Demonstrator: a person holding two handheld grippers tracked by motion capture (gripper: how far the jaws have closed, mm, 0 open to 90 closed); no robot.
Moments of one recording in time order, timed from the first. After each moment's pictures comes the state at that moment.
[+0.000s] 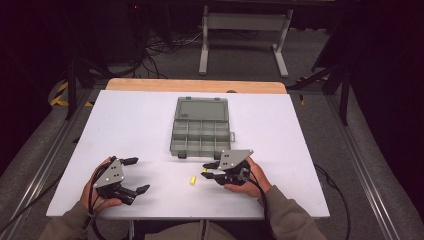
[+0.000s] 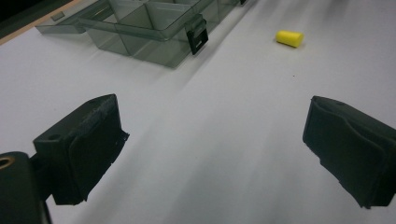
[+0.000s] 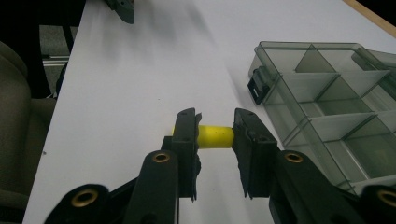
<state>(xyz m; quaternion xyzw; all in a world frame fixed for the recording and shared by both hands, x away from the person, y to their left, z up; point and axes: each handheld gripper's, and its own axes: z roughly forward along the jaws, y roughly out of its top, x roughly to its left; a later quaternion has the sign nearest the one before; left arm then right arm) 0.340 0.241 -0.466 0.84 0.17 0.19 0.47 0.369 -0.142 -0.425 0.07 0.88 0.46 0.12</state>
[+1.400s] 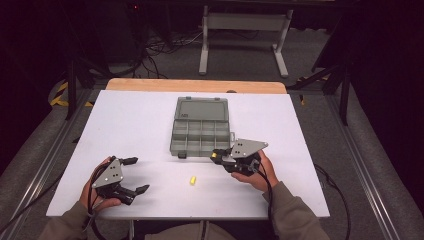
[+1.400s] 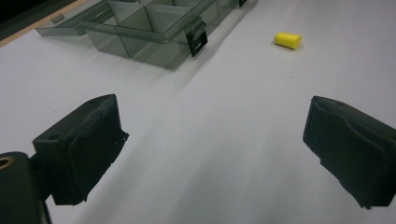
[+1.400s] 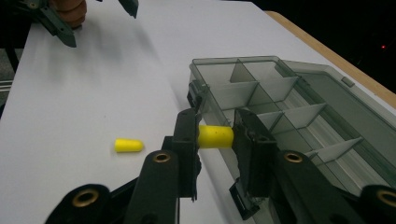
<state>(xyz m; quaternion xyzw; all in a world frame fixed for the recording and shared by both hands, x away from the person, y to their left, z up) 0.341 0.243 -0.465 0.84 0.17 0.19 0.48 0.382 -0.166 -0.407 0.12 0.85 0.48 0.18</state>
